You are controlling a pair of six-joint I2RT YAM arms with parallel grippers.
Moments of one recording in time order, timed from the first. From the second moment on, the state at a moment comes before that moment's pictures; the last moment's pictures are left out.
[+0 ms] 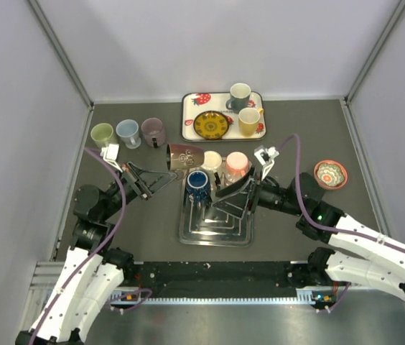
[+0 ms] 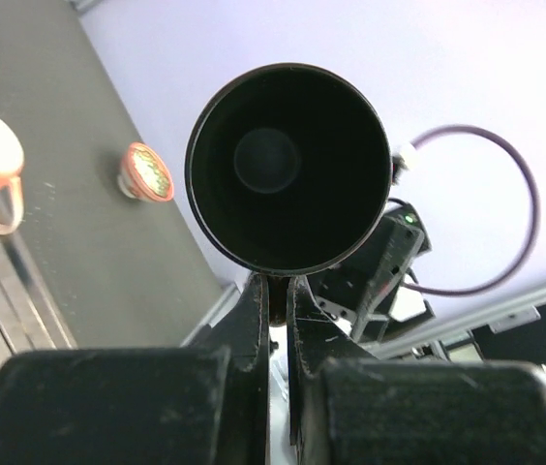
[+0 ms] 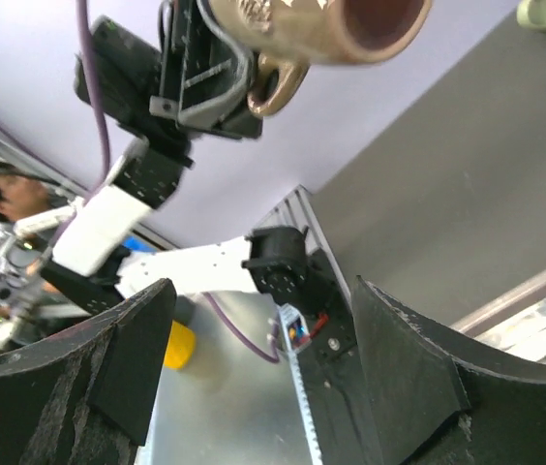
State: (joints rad) left arm -0.26 0.52 0.61 0.12 0.64 -1.21; right arm 0.96 0.84 0.70 0.19 -0.33 0.74
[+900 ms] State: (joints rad) left arm -0.61 0.70 0.57 0.40 0.49 -1.24; right arm 0.88 1.02 0.63 0.72 -0.35 1.03
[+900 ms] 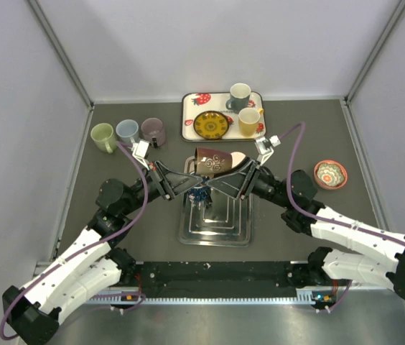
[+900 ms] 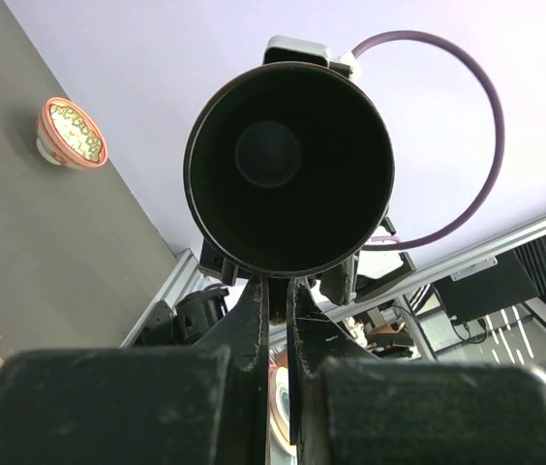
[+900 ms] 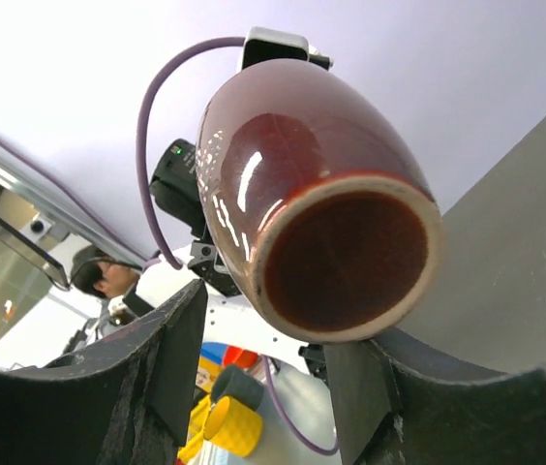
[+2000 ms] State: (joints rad) left arm -0.67 0.68 0.56 0.40 0.36 -1.17; right arm 0.86 1.14 0.62 0.89 -0.32 1.17
